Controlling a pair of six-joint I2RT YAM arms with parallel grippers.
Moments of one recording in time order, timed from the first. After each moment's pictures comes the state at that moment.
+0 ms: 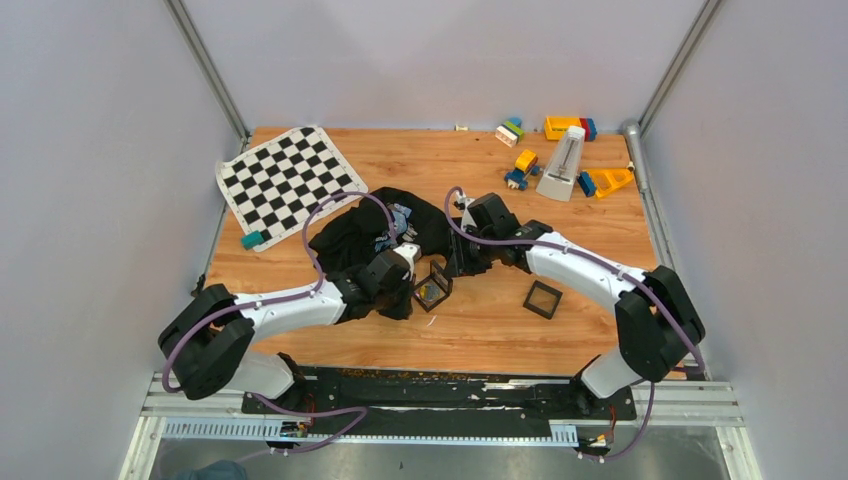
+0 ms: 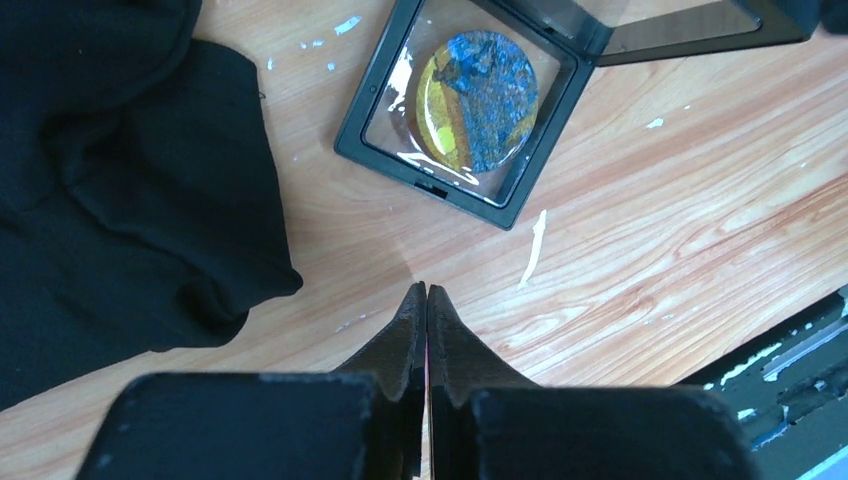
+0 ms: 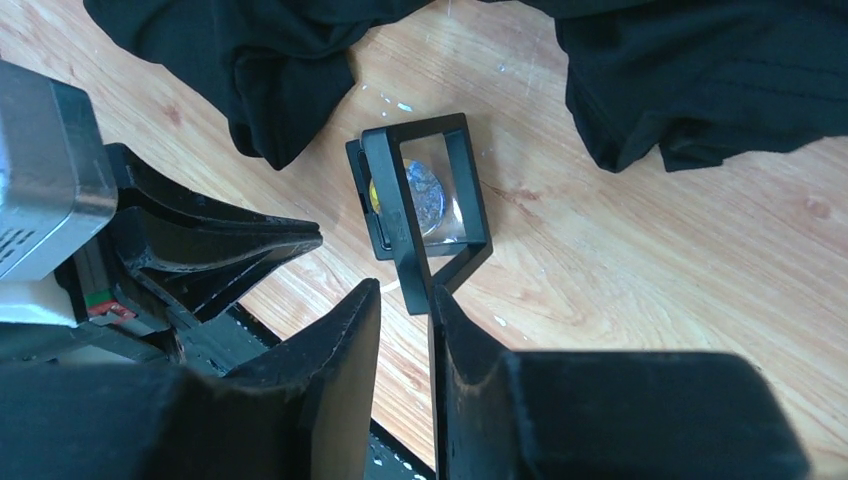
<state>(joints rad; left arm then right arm) -0.87 1.37 0.64 -0.19 -0.02 -0.52 0.66 1.51 1.03 -0.41 -0.27 0.47</state>
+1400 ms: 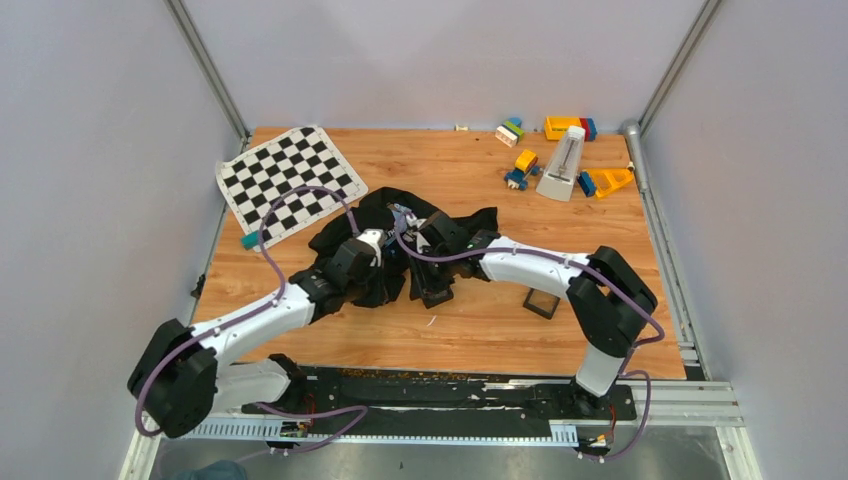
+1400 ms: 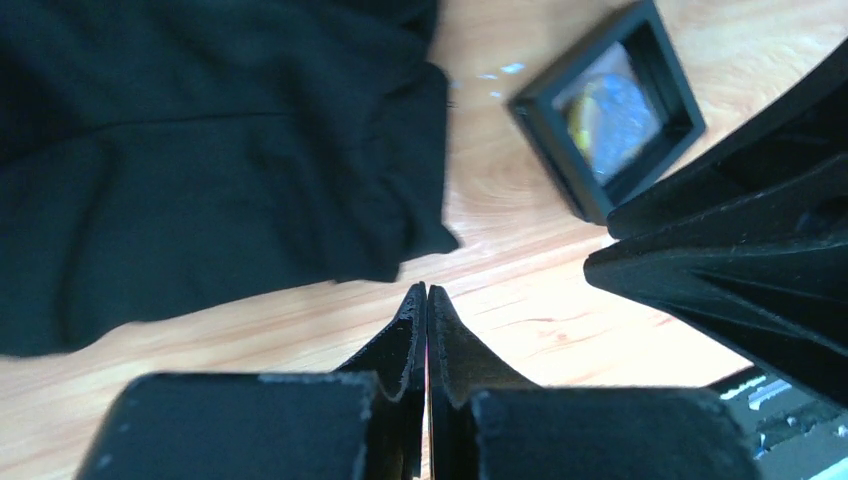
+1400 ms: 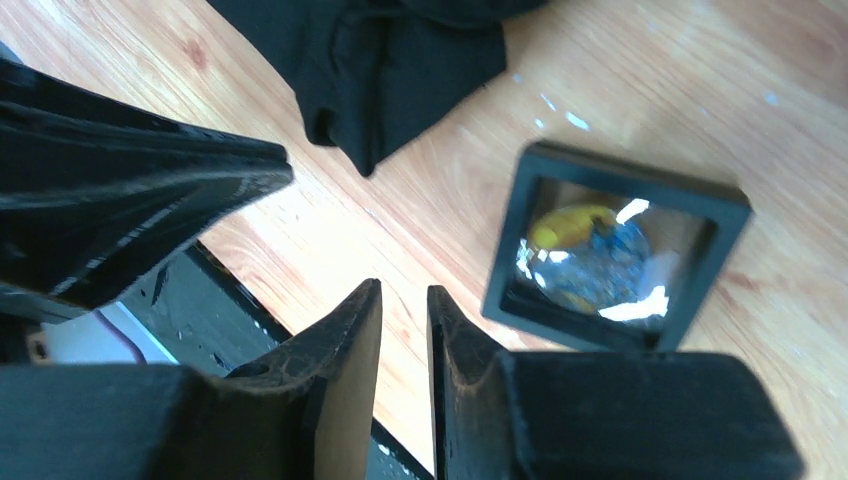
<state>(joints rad) -0.71 1.19 0.61 -0.29 -0.02 -0.53 0.86 1.73 1.13 -0.36 -0.28 0.49</state>
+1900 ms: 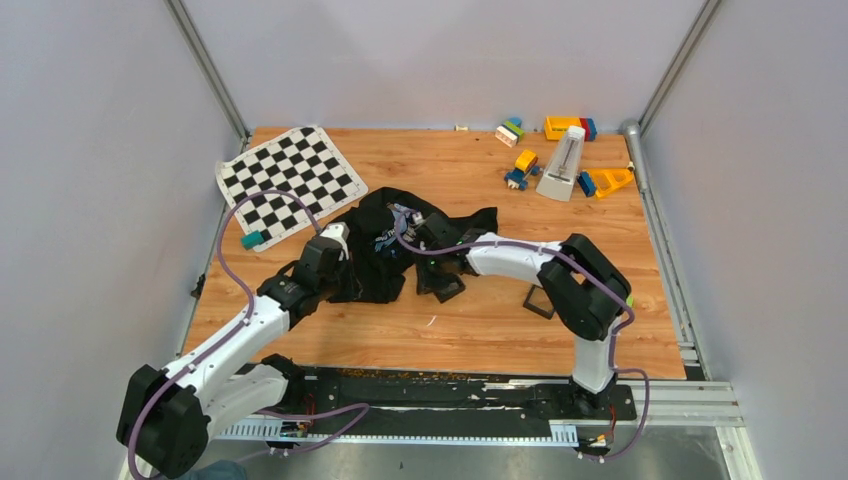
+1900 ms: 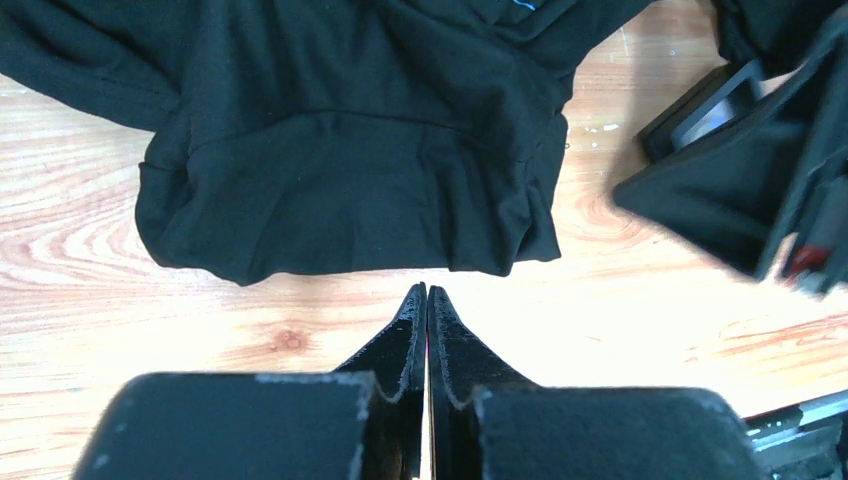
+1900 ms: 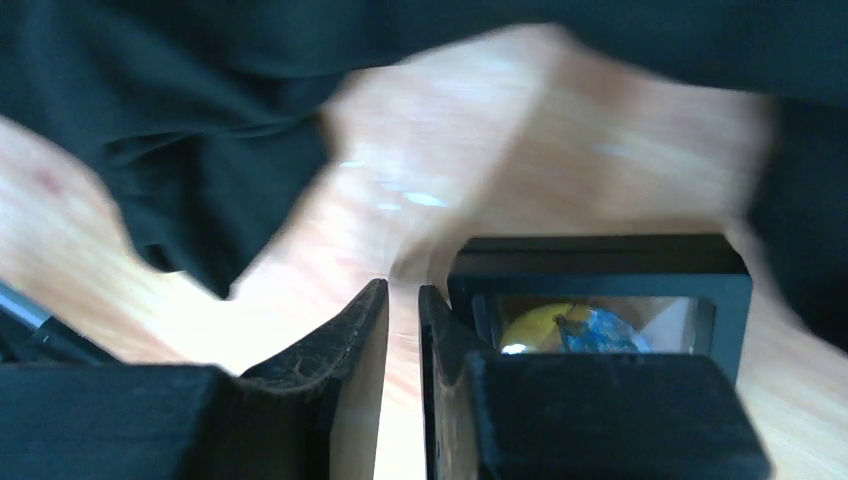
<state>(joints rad) -0.49 0.96 0.56 -0.42 -0.04 -0.53 0.86 1.92 1.23 -0.37 -0.14 0.58</state>
